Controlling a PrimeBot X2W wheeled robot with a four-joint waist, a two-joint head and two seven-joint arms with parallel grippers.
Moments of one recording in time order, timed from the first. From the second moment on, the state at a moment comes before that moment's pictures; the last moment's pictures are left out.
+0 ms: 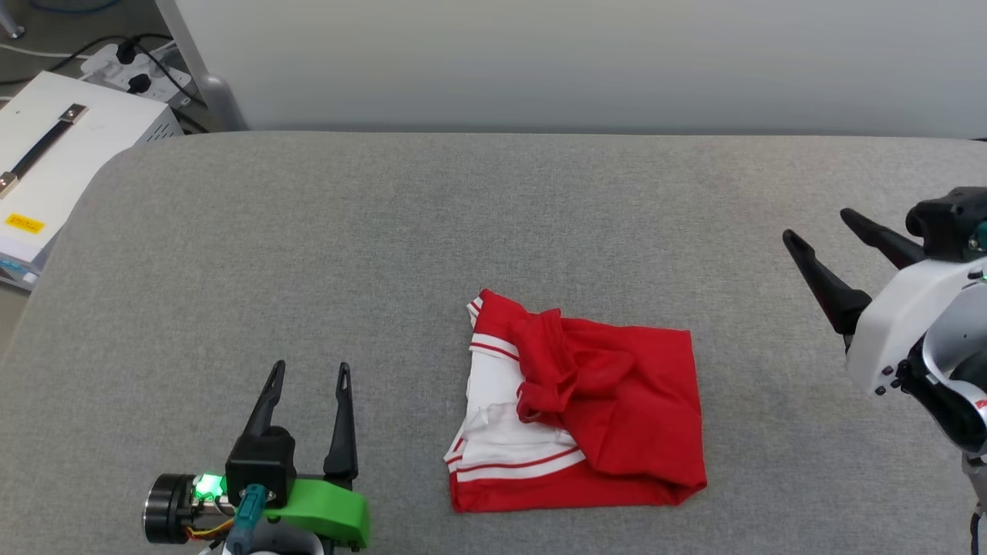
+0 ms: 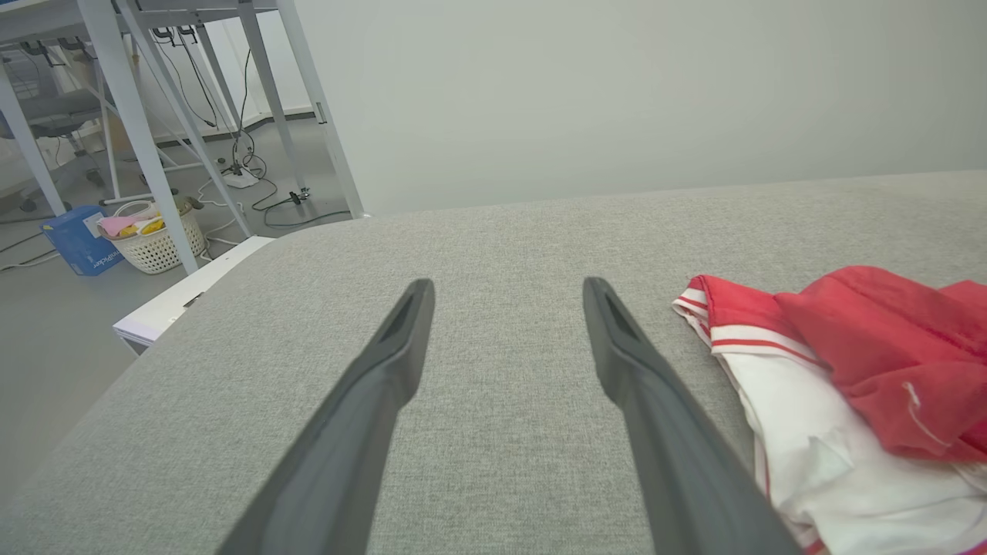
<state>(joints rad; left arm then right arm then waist) 0.01 0.13 -0.14 0.11 -0.07 0.07 -0.26 -0.34 -0.48 0.21 -0.03 0.49 0.13 0.35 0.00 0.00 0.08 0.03</state>
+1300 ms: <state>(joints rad) -0.16 0.07 -0.18 0.15 -0.07 0.05 -0.26 -0.34 -0.44 0.32 0.14 0.91 0.13 0.90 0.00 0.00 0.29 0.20</state>
